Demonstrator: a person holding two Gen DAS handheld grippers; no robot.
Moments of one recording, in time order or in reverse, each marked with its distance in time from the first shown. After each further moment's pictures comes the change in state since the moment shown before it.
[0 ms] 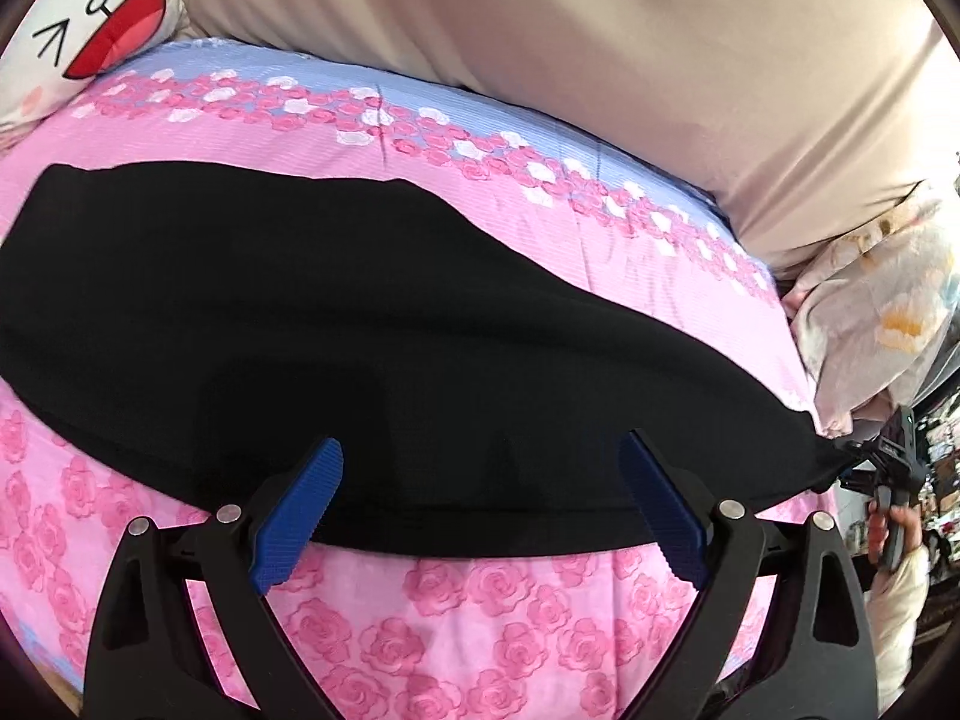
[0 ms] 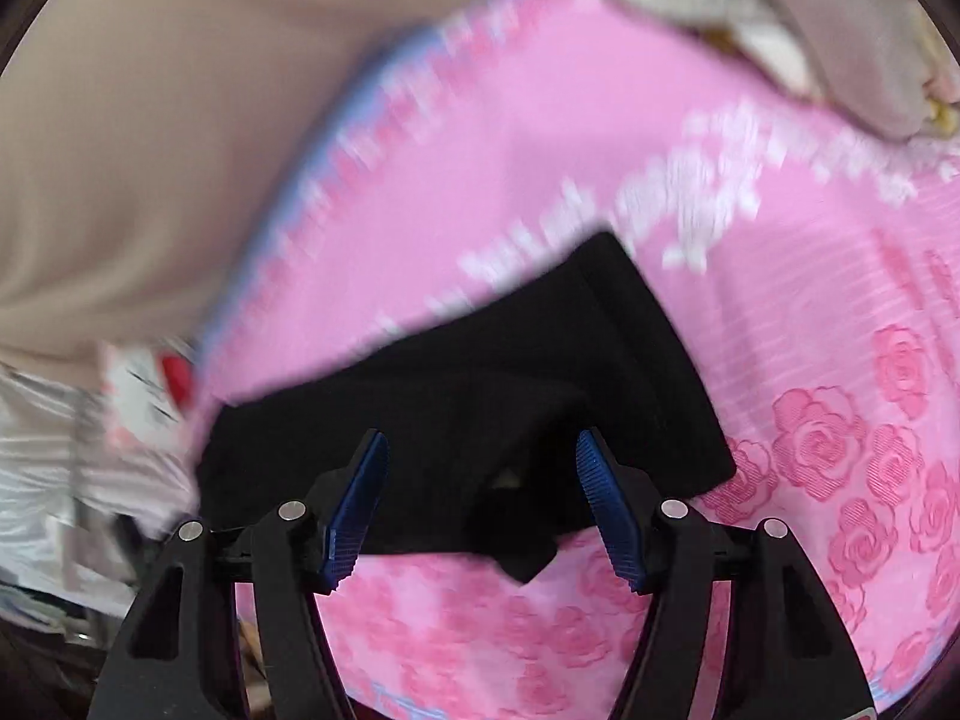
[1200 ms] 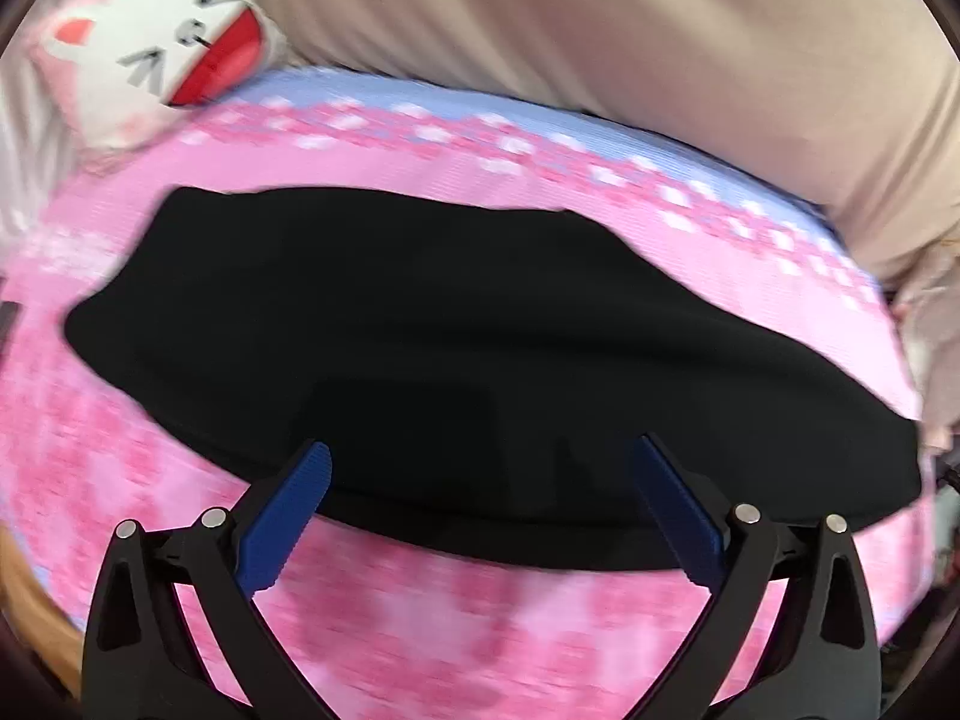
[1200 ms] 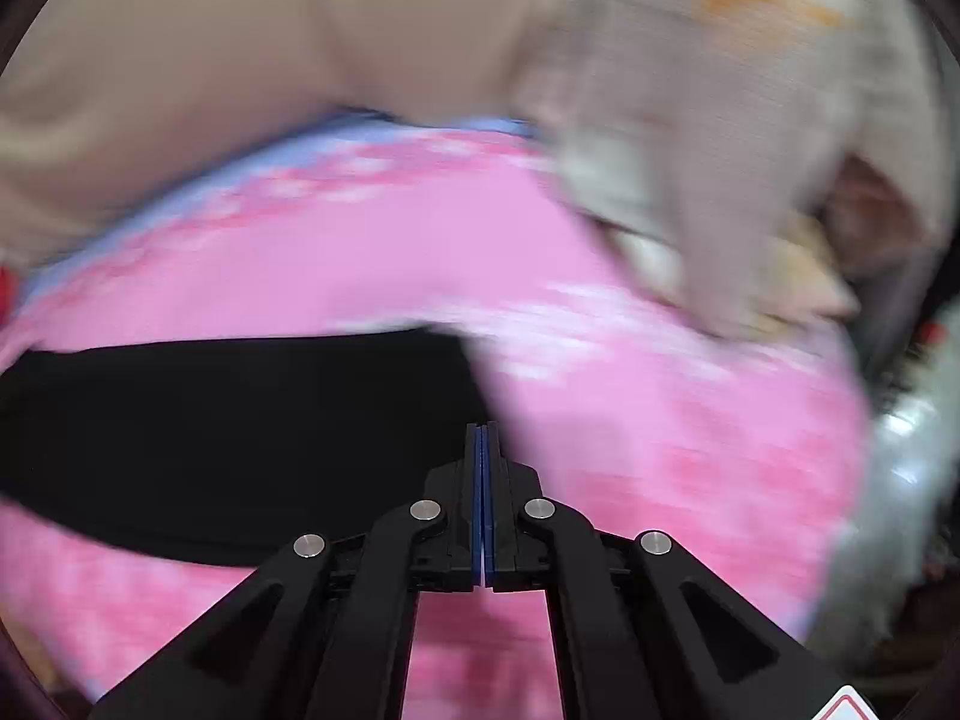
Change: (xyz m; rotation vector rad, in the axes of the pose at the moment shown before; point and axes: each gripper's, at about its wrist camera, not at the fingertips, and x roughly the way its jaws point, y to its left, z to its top) left arm -0.015 0.048 0.002 0.005 -0.063 0.316; right arm -0.035 0.016 -0.046 -0.295 -0.401 -0.611
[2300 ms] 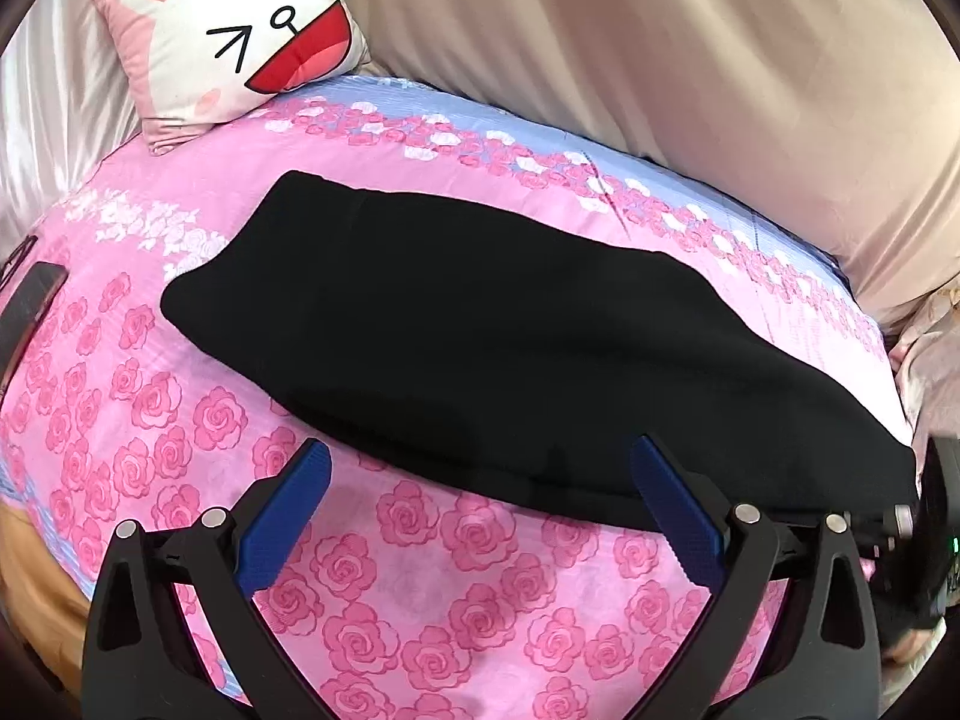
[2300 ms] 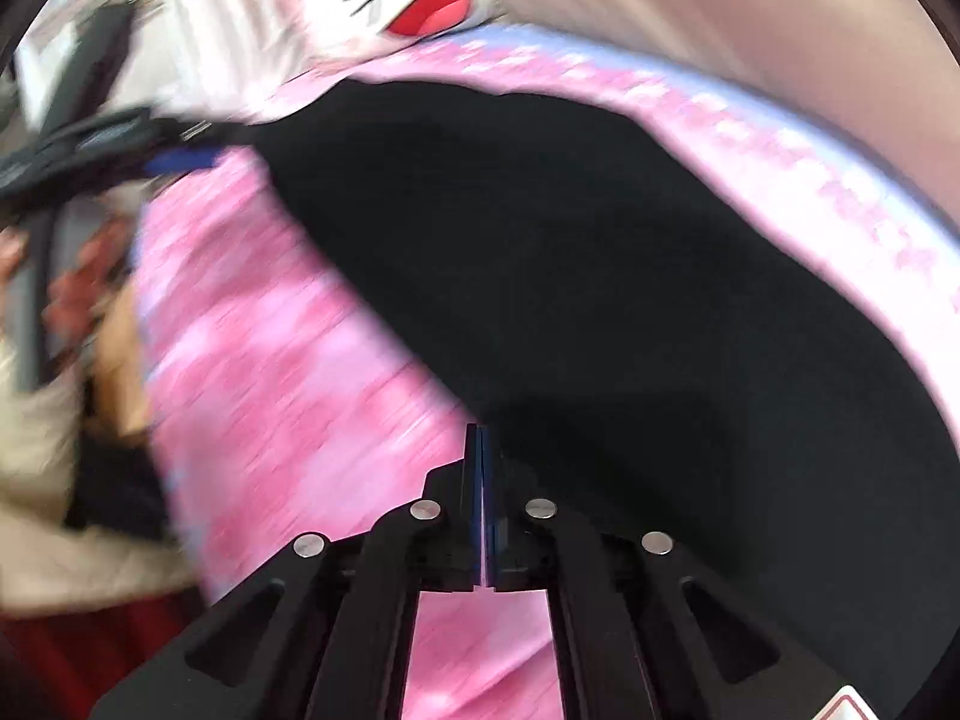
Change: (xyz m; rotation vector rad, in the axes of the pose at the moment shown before) left arm -0.024 0.091 -0.014 -0.078 -0.049 -0.047; right arm -0.067 0.461 -0.113 -0.824 0.136 0.747
